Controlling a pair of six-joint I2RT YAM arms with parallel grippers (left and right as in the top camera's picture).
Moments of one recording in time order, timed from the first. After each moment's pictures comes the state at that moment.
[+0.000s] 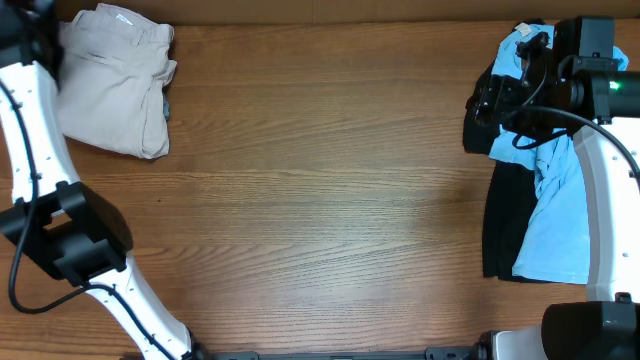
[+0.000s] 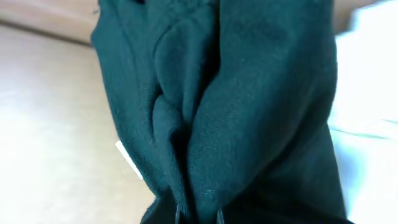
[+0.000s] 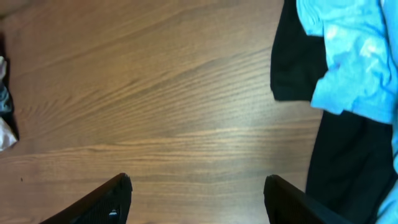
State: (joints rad) left arm 0.41 2.20 2.24 -0.48 -0.28 0.91; right arm -0.07 1.63 1.72 -1.19 -0.28 0.20
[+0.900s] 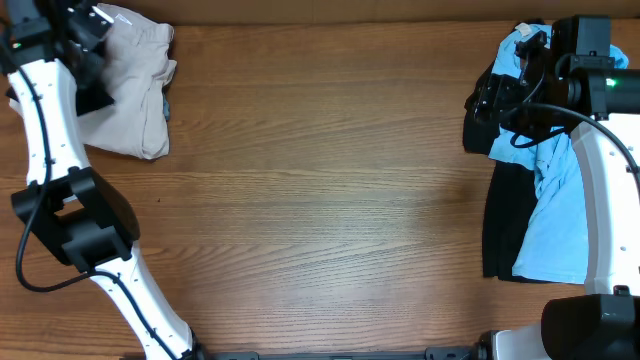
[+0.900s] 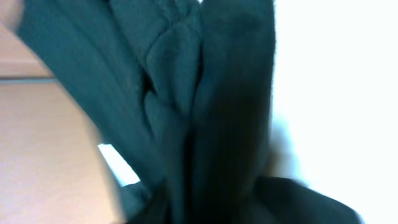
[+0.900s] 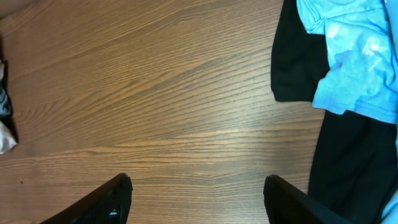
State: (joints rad) left arm 0.36 2.29 2.25 -0.81 -0.10 0.95; right arm -0.07 1.64 1.72 -1.20 -0.28 0.22
